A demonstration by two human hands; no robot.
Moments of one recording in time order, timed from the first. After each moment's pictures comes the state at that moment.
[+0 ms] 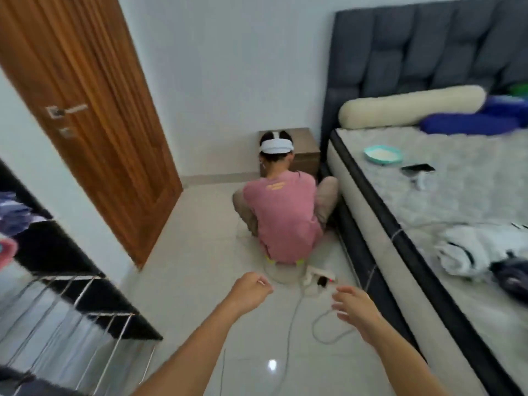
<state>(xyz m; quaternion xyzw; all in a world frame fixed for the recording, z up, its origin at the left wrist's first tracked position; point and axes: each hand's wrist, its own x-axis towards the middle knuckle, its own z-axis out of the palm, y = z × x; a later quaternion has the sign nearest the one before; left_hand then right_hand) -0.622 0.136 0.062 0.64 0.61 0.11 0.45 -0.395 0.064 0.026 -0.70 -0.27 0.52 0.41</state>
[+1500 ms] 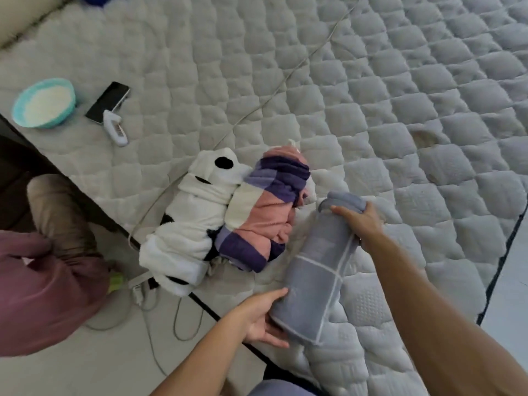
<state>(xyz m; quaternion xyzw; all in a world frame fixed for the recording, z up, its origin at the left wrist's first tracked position) 0.080 0.065 -0.095 0.32 0.54 -0.42 0.66 0.298 -0.083 -0.104 -0.78 0.20 0.30 0.51</state>
